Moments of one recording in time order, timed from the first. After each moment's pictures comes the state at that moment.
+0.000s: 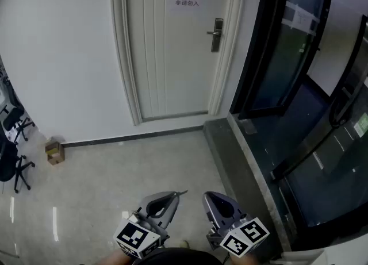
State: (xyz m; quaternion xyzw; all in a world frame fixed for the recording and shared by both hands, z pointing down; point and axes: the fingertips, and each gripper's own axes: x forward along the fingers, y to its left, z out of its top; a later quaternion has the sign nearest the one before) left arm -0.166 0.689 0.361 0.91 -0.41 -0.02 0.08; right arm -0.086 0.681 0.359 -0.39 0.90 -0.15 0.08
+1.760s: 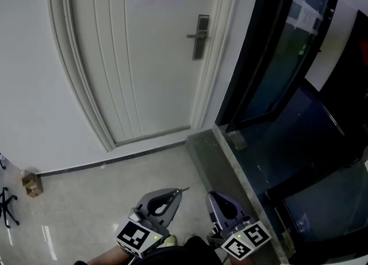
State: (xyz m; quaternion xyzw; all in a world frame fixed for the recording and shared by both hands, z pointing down) left arm -0.125 0.312 0.366 0.94 -0.34 -0.02 0.07; right arm -0.045 0.322 0.362 -0.48 0.86 -0.14 0.09
